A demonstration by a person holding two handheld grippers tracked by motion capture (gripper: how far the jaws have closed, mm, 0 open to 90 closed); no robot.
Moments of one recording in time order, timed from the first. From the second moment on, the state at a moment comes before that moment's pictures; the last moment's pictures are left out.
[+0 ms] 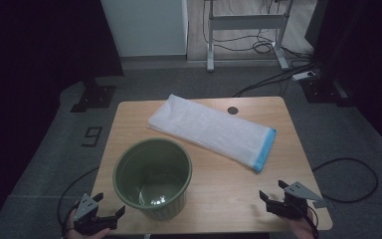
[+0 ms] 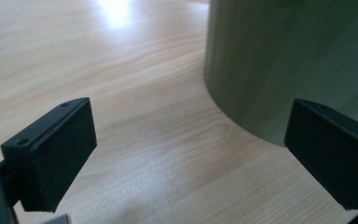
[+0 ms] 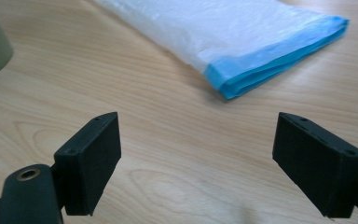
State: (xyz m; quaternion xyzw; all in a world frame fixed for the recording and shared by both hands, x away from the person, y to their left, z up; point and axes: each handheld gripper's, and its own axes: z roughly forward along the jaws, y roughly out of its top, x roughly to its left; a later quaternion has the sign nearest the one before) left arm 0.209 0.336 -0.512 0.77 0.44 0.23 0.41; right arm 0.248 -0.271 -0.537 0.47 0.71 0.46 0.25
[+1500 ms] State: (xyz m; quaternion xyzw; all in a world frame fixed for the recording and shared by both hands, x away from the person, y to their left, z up) left arm 0.290 0.204 -0.493 0.83 0.26 0.15 0.47; right arm 0.236 -0.298 -0.542 0.48 0.70 0.46 0.25
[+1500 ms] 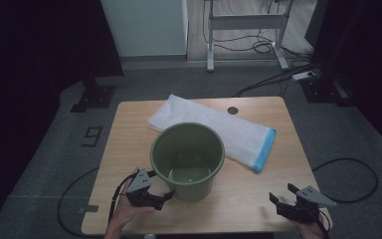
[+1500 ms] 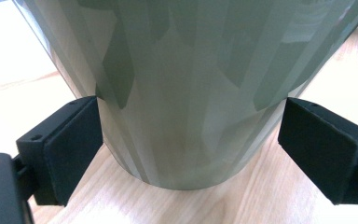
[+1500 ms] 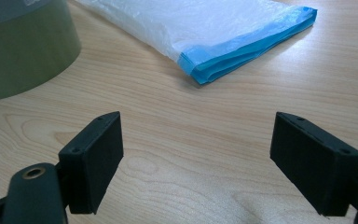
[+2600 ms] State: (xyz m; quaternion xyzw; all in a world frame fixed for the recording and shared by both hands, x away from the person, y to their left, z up) left arm 0.237 0.259 -0.512 0.81 0.35 0.18 0.44; right arm 0.241 -0.290 -0.542 0.47 0.71 0.45 0.25
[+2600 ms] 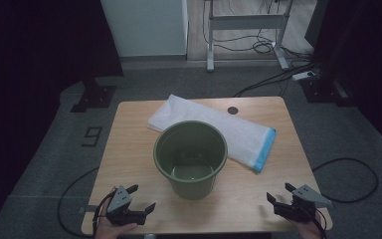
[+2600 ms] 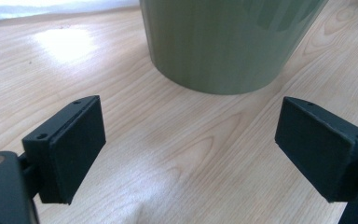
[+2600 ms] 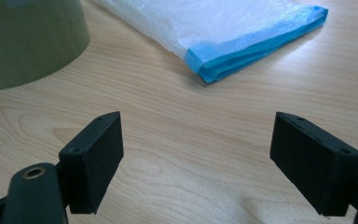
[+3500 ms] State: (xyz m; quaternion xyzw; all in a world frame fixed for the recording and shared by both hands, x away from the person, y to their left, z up) left arm 0.227 0.272 -0.532 0.82 0.38 0.17 0.40; right arm 0.366 -0.209 -0.532 0.43 0.78 0.39 0.23
